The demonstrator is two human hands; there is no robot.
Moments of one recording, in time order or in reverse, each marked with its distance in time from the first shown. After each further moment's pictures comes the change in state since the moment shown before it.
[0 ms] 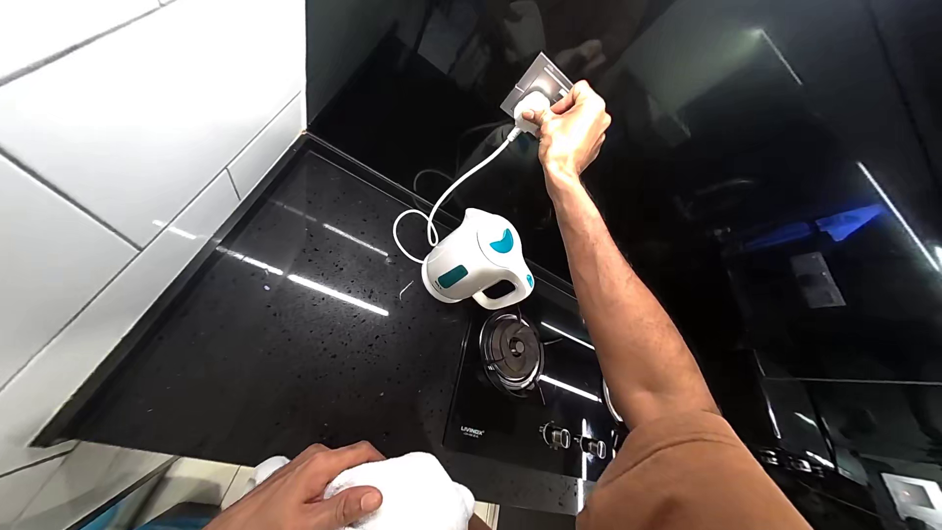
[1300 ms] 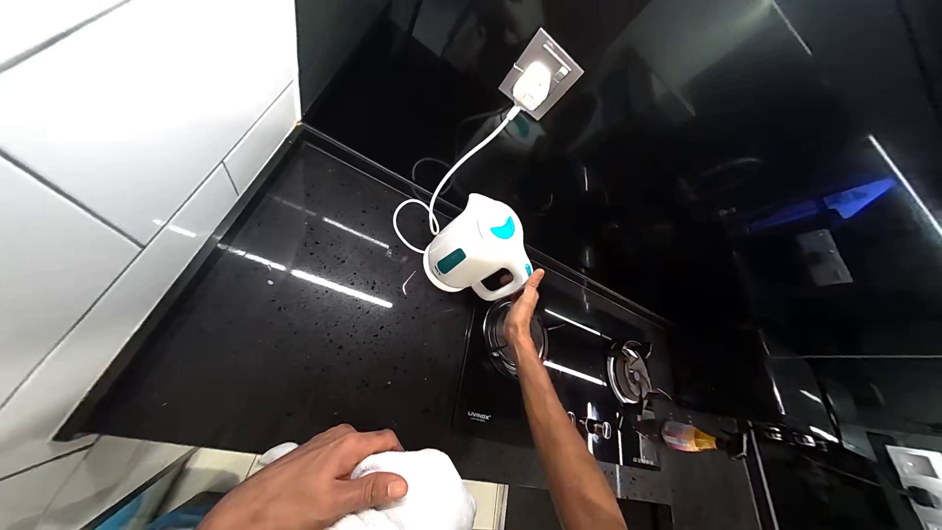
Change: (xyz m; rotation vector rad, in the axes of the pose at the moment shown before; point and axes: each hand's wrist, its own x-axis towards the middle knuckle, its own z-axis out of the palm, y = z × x) left_hand 0.016 0.007 -0.009 0.099 -0.193 -0.069; right_hand -0.247 0.196 0.060 0.868 -0.114 0.476
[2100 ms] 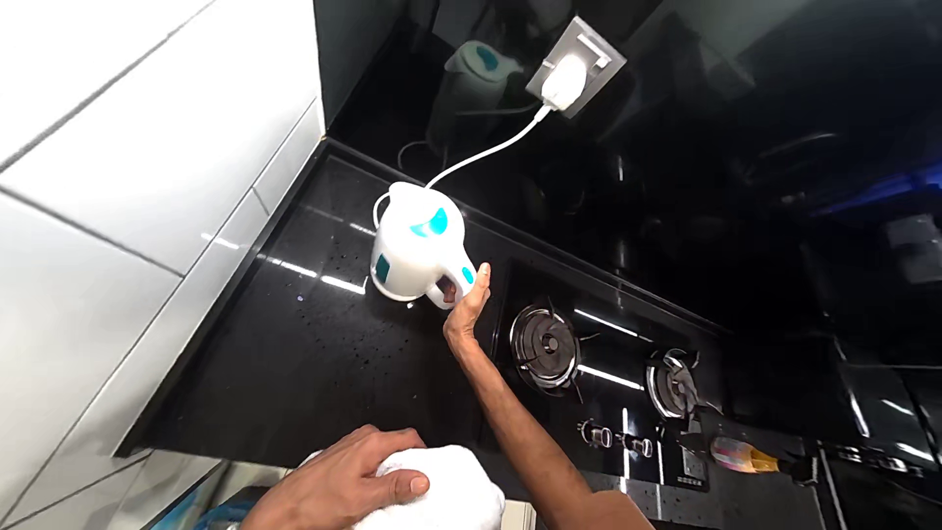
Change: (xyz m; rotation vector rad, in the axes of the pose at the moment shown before) left_hand 0.012 -0.004 -0.021 -0.061 0.040 0.014; right_hand -0.078 -0.019 0.151 0.308 -0.069 -0.006
